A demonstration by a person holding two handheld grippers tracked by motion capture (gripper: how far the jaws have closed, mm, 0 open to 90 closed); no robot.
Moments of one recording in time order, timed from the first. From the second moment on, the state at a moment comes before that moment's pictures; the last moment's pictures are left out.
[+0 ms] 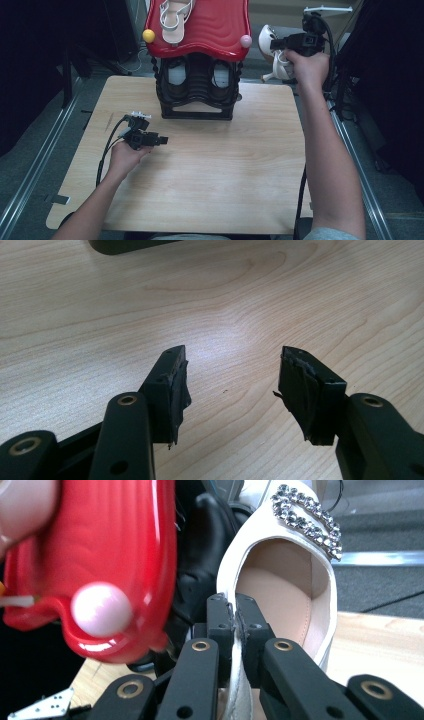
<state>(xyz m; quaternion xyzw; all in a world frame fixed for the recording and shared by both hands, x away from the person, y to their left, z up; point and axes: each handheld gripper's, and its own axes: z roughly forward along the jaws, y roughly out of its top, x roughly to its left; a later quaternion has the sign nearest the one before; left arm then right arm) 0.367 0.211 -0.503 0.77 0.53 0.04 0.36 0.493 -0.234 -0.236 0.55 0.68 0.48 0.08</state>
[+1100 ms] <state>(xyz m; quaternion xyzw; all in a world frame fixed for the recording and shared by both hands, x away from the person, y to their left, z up) 0.366 0.209 -0.503 0.78 0.52 0.04 0.36 0.520 -0.121 -0.134 0.48 0.71 0.50 0.13</state>
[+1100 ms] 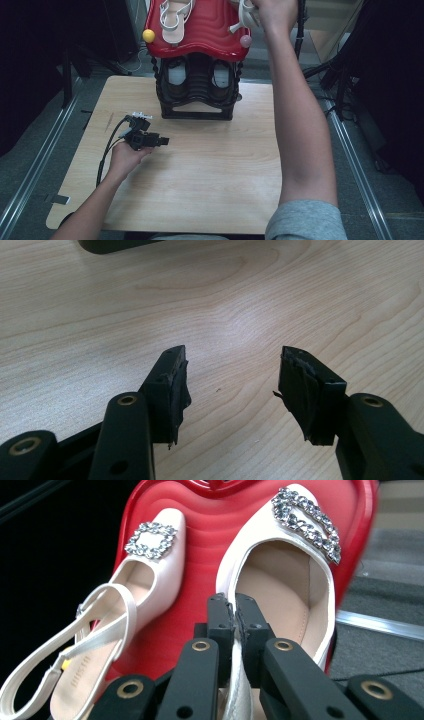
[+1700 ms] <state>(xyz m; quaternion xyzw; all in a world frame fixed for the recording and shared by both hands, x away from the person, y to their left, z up) 0.365 0.208 -0.504 0.78 0.52 0.04 0.36 0.521 -0.081 -0.166 0.44 0.75 0.46 0.17</state>
